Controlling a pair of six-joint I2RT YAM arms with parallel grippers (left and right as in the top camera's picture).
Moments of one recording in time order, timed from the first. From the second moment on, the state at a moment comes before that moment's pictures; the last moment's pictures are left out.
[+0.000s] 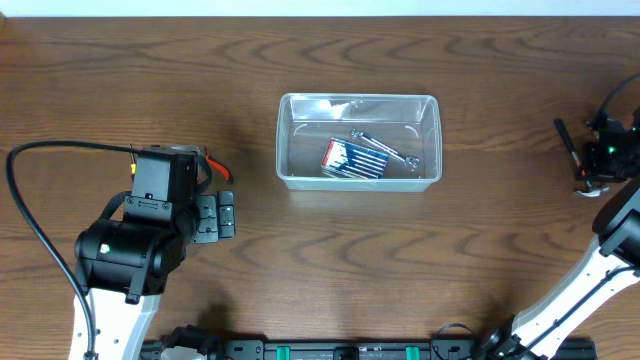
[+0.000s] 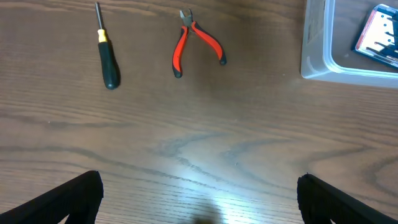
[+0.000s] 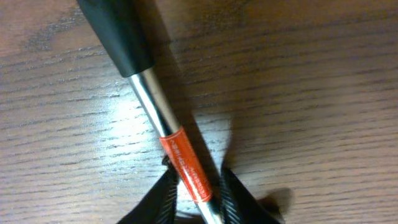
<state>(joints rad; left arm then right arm) -0.19 1.01 1.16 -1.24 -0.17 -0.20 -0.62 2.30 1.80 -1.08 -0.03 -0.48</state>
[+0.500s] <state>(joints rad) -0.19 1.01 1.16 -1.24 -0.17 -0.20 -0.62 2.30 1.80 -1.08 -0.03 -0.48</state>
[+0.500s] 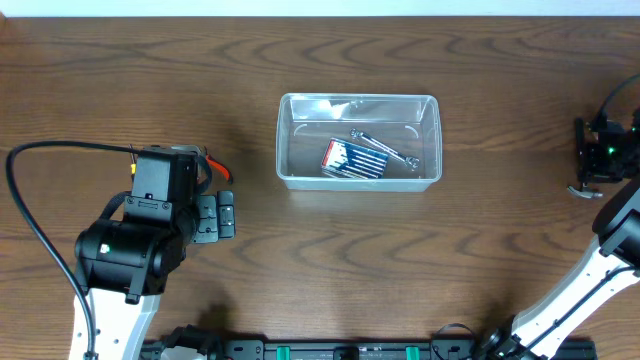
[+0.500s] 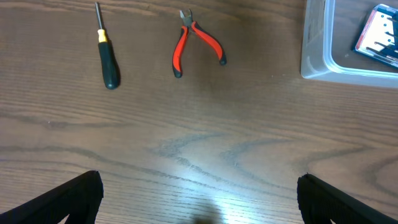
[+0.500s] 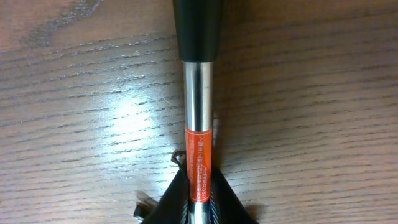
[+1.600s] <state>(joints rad) -0.19 1.01 1.16 -1.24 -0.17 -0.20 0.12 1.87 2.03 -1.13 -0.31 -0.80</state>
